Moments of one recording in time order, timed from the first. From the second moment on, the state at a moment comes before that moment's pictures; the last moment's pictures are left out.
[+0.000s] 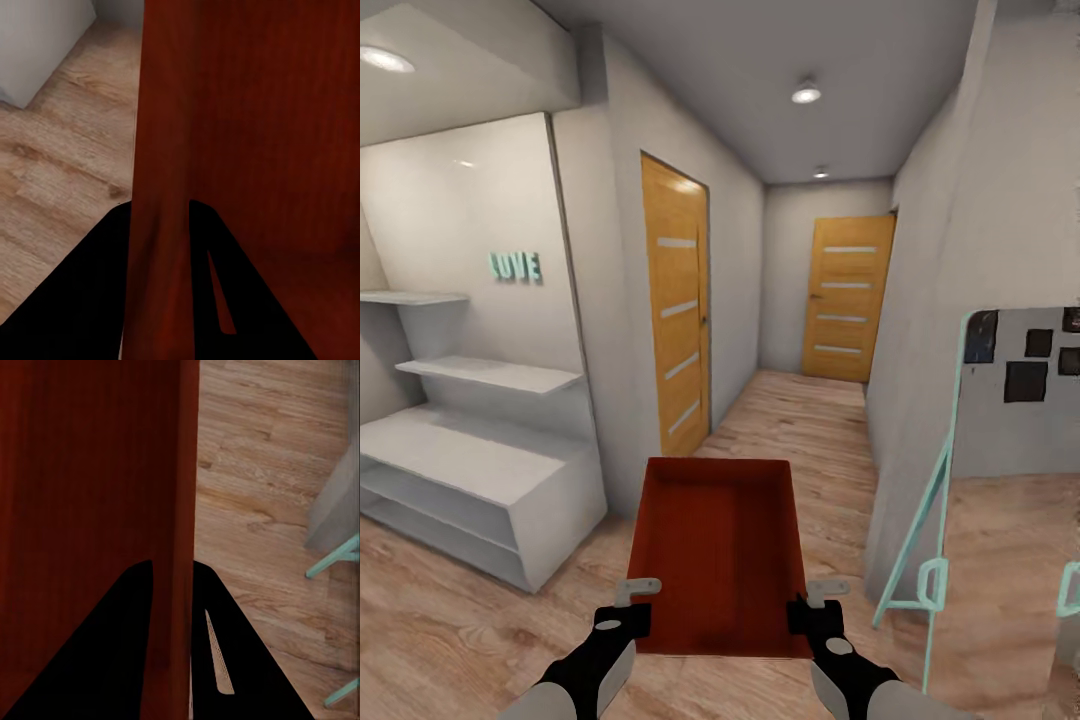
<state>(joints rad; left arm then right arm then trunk) -0.58 -0.13 -0.04 -0.29 0.05 0.06 0.25 -0.62 0.11 0.09 -0.09 -0.01 -0.28 -0.16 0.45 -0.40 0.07</state>
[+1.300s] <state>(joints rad) -0.58 -0.13 -0.04 -0.29 0.05 0.06 0.25 -0.63 0.11 0.09 -0.09 -0.01 -0.28 -0.16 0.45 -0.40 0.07</state>
